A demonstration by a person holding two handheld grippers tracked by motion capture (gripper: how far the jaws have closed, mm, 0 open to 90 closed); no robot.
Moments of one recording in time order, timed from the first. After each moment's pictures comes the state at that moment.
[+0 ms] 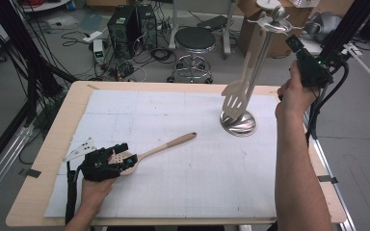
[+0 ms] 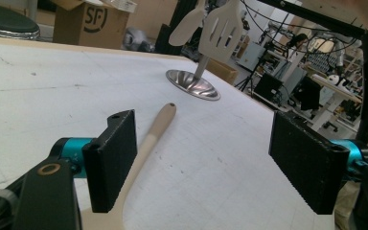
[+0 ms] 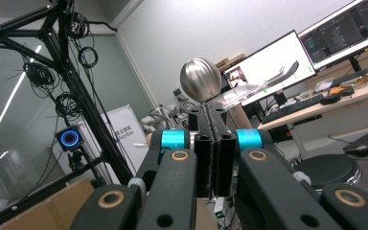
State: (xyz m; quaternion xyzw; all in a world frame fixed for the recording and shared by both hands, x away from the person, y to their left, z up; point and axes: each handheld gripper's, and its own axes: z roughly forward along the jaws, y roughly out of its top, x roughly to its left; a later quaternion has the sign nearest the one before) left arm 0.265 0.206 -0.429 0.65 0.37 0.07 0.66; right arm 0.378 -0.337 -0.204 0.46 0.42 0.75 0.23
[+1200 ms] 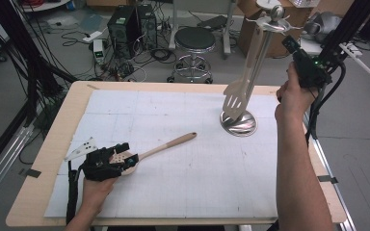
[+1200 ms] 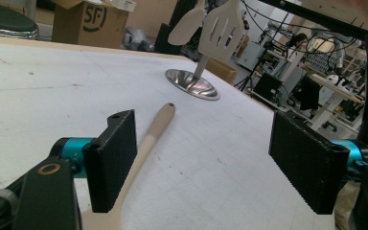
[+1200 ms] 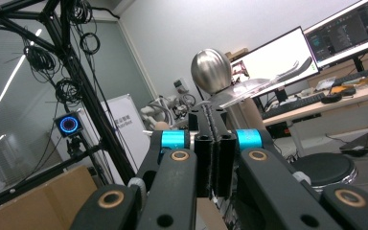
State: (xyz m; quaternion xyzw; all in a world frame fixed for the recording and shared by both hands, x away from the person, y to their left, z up) left arm 0.267 0.203 -0.429 0.65 0.37 0.06 0.66; right arm 0.374 -0.330 -0.201 0.45 0.44 0.74 0.24
